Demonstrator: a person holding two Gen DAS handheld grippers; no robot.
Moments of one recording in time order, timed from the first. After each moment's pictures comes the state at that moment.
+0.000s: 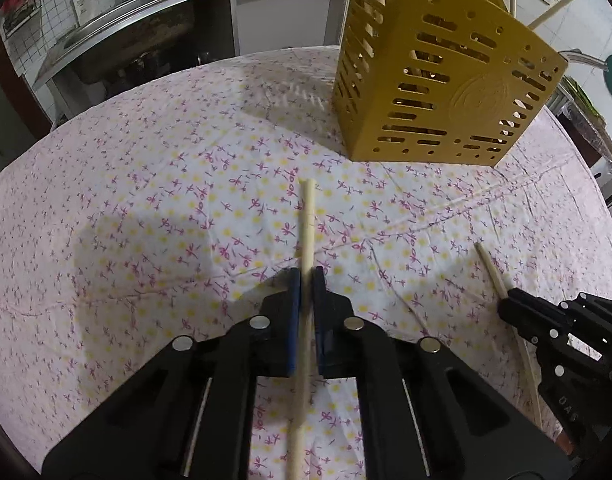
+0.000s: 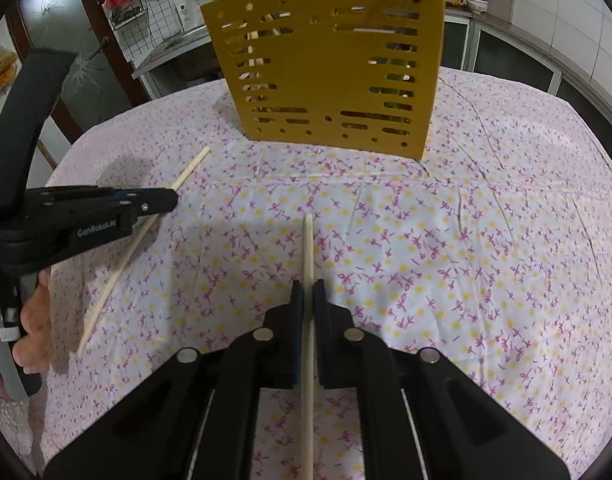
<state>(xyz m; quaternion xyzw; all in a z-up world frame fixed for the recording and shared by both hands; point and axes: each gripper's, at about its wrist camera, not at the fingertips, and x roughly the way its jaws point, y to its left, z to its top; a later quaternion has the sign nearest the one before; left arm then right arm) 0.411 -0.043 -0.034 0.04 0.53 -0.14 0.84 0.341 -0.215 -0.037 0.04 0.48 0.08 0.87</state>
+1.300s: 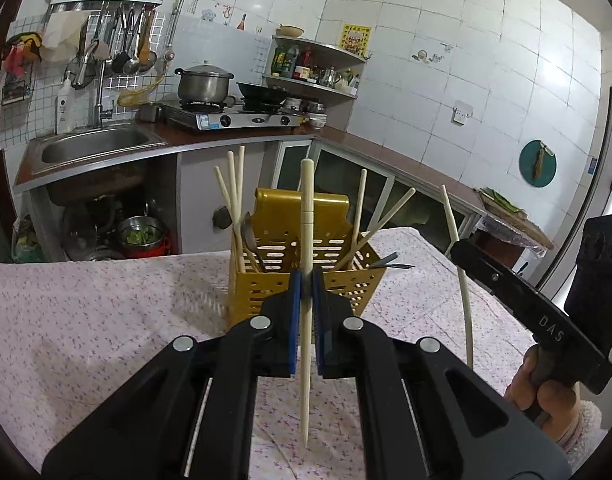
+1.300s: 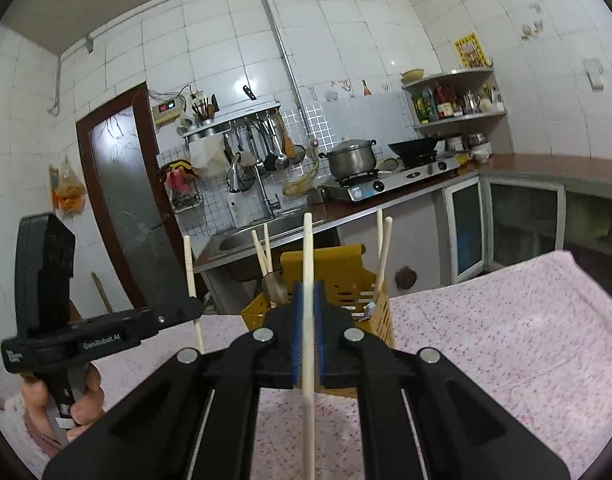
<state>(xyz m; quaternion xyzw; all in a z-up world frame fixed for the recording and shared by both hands) 0.366 -0.070 0.099 -0.06 0.27 -0.24 0.93 0.326 -0.294 0.094 0.14 0.14 0.14 0.97</state>
